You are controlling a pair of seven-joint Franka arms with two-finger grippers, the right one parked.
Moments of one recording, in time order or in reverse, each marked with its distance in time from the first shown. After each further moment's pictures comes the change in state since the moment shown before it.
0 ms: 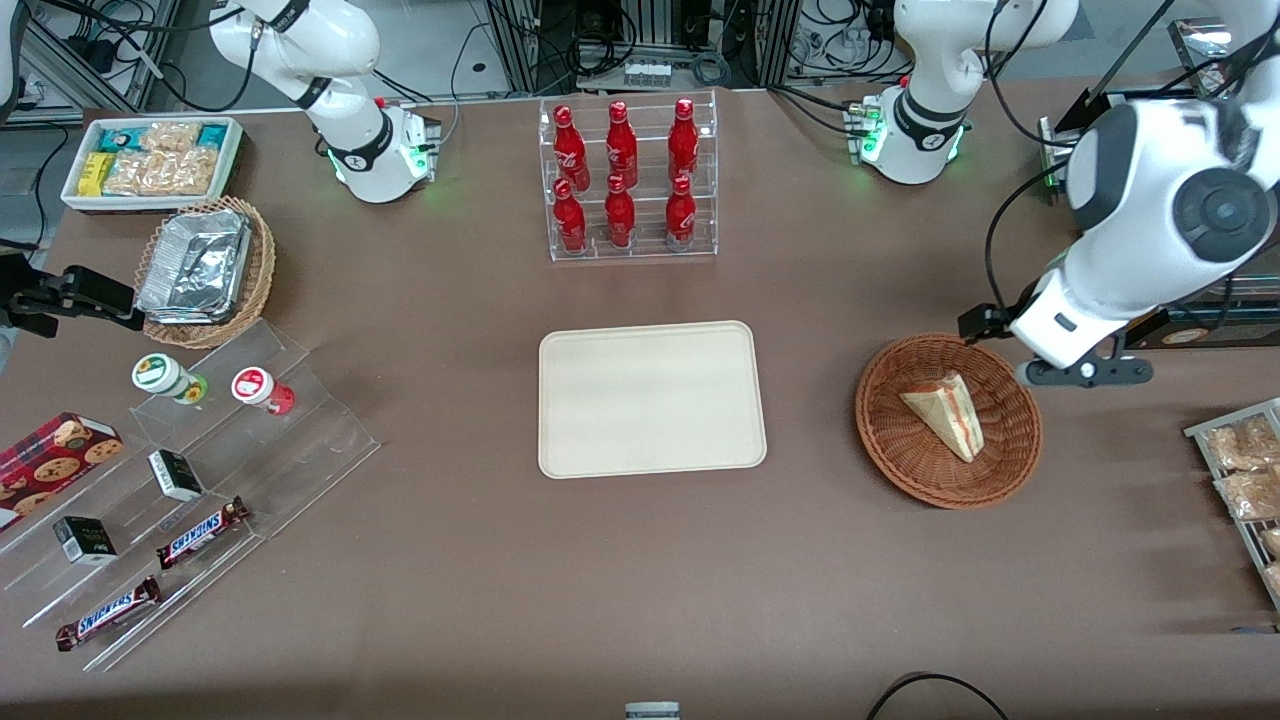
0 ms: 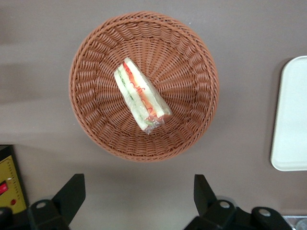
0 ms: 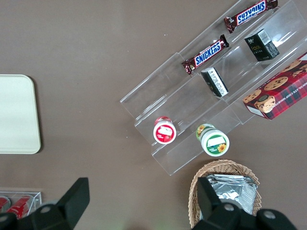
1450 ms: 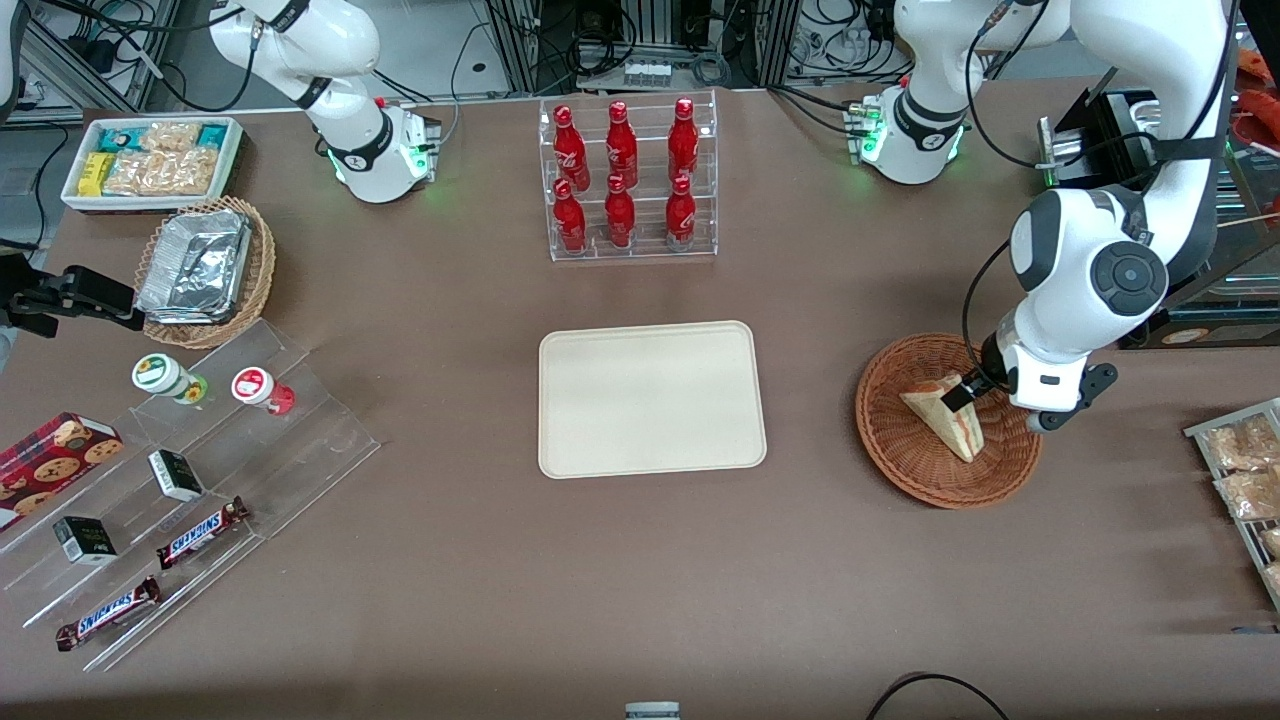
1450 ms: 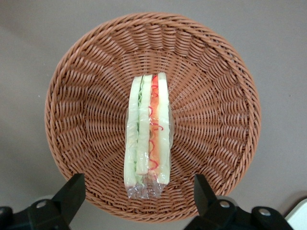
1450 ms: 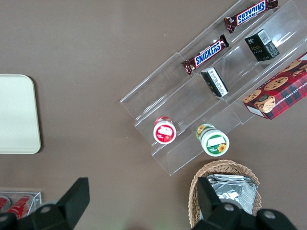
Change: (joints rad) arm 0.030 0.095 0.008 -0.205 -0.035 0.397 -0.610
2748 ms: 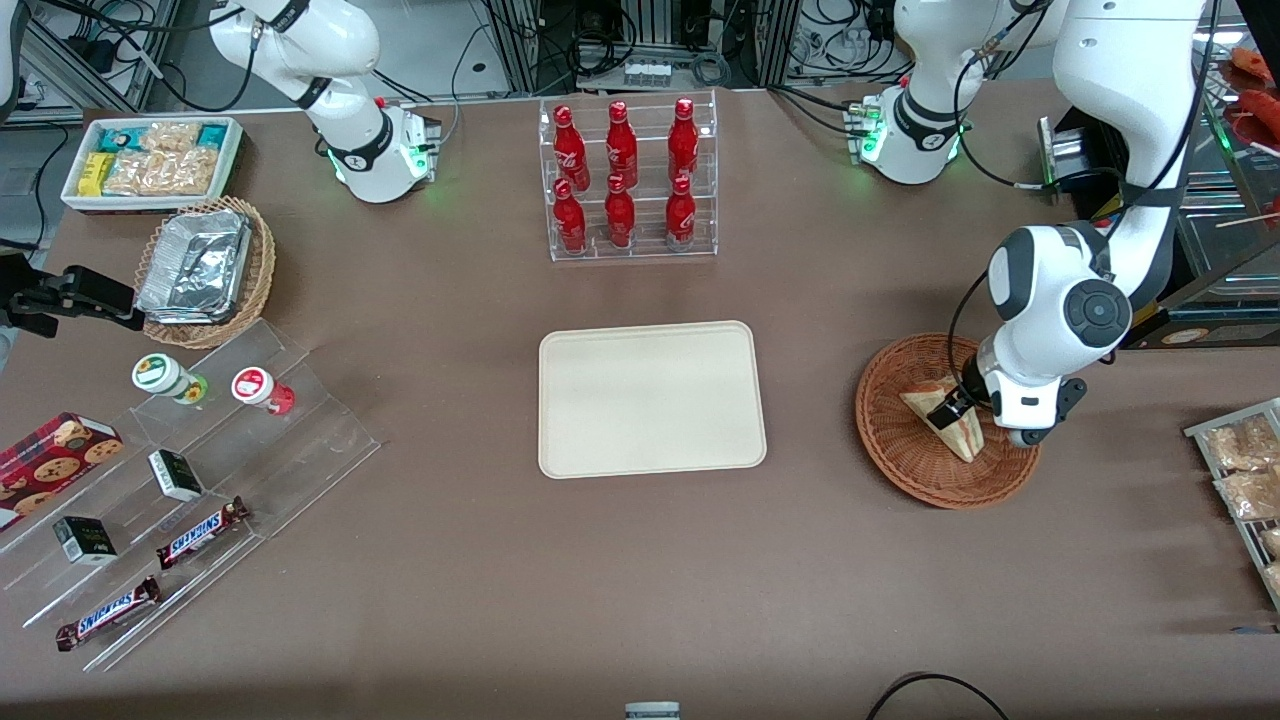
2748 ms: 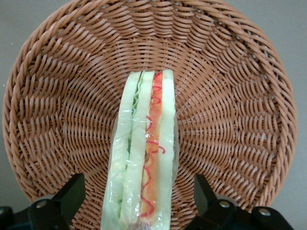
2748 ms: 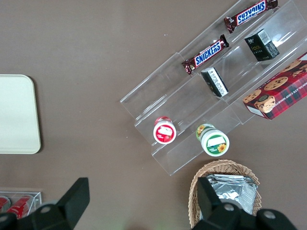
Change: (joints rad) arm 0.005 0.128 0.000 -0.018 -0.034 0.138 -0.045
